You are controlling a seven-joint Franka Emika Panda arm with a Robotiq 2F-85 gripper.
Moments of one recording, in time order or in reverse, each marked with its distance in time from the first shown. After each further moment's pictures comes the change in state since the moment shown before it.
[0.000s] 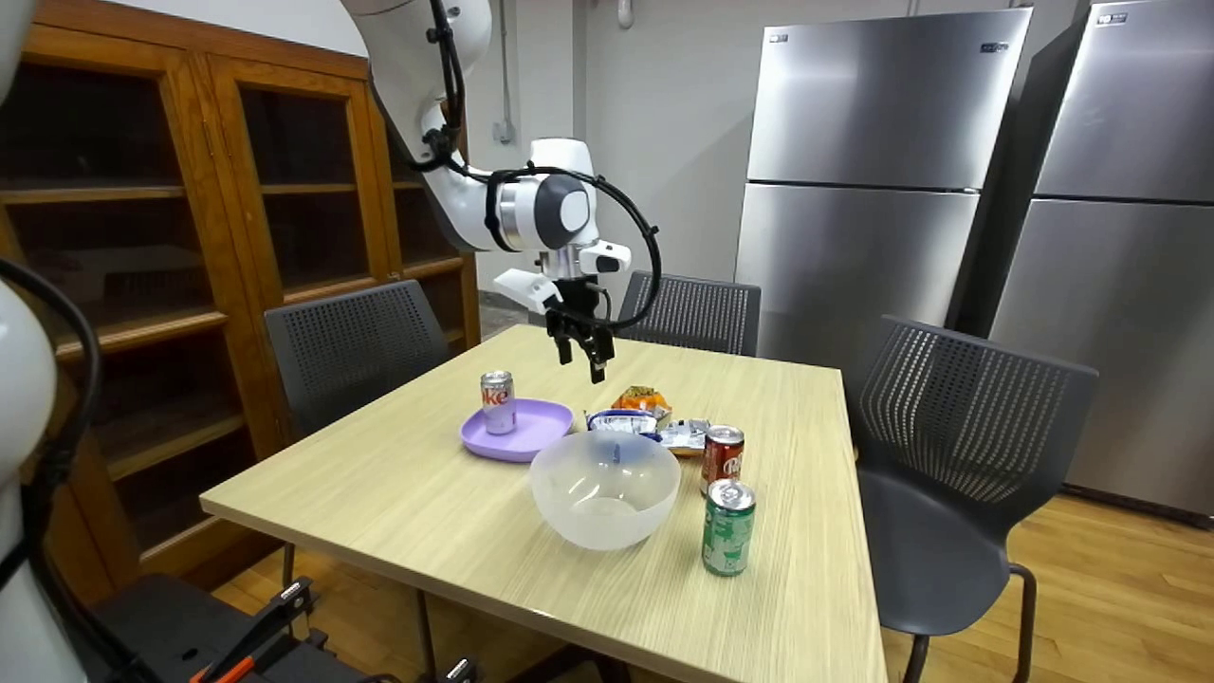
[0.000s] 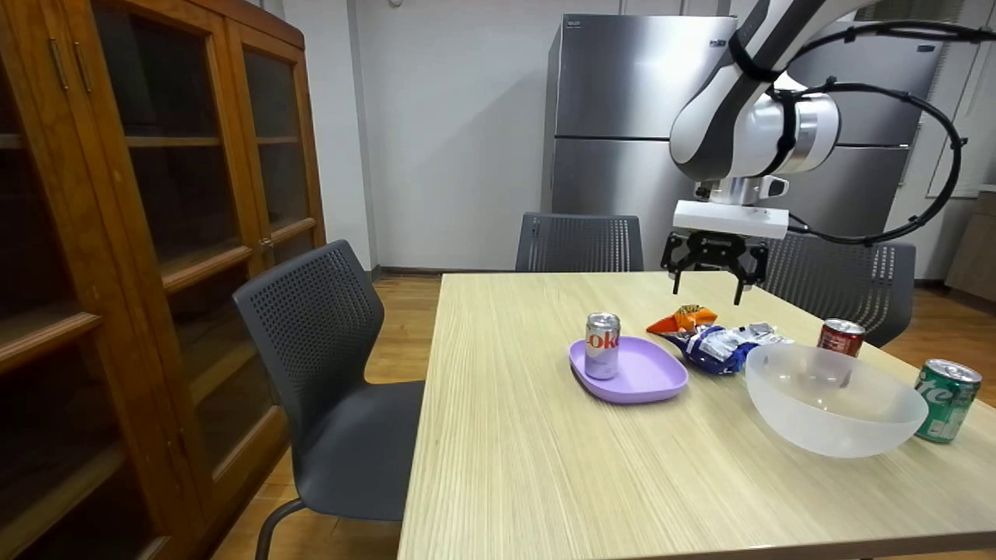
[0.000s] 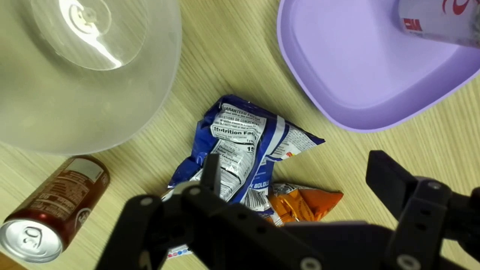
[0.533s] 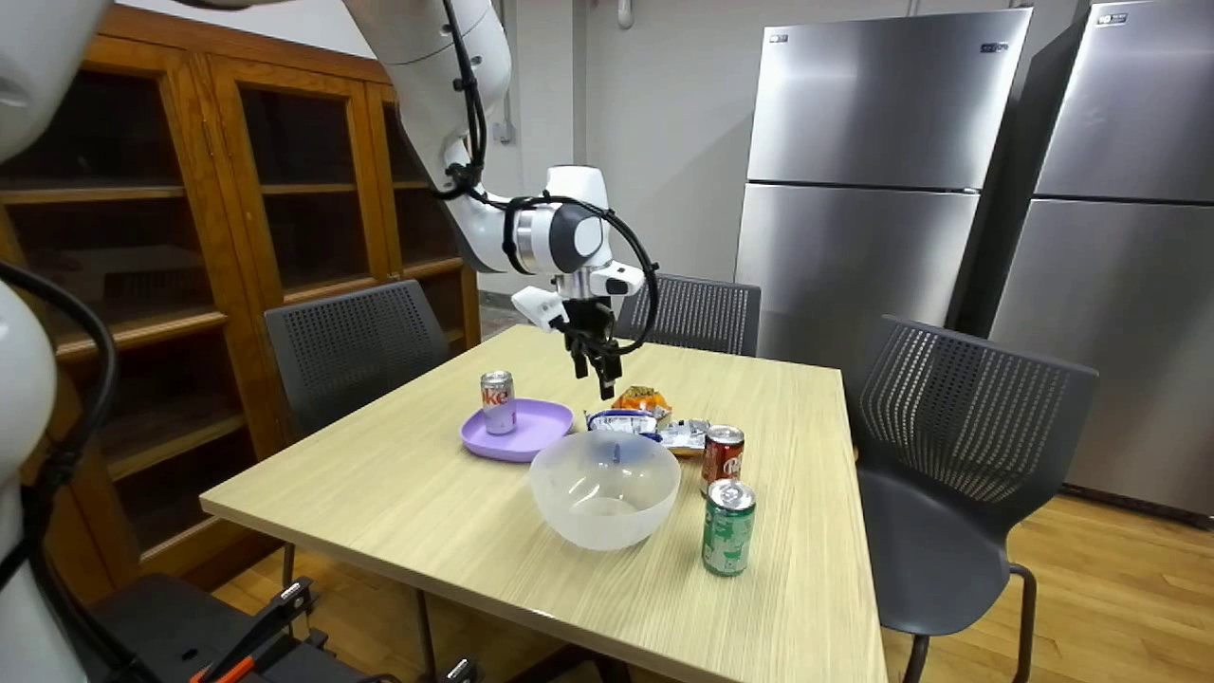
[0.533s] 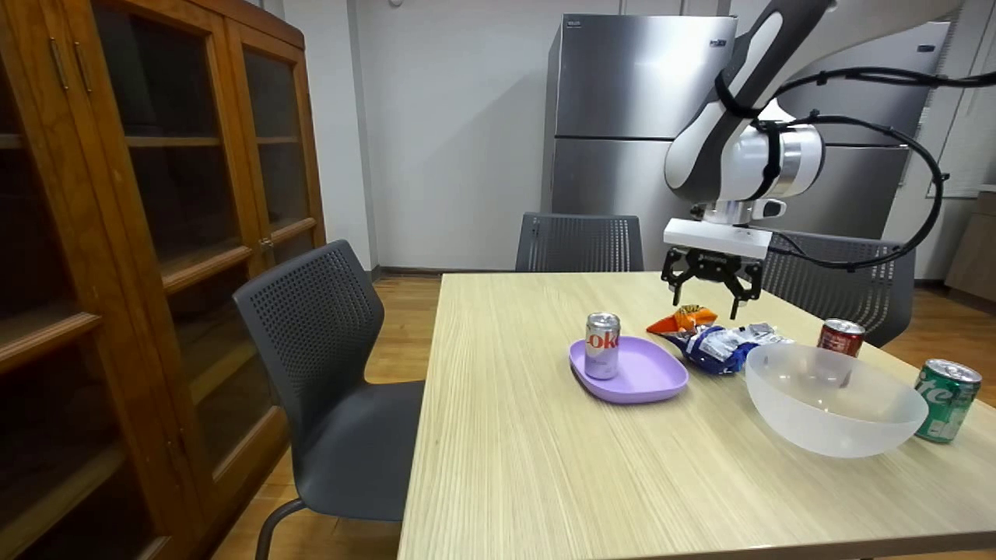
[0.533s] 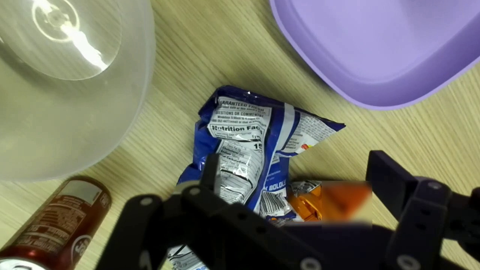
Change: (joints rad) arm 0.000 0.118 -0.024 0.102 0.036 0.006 0.102
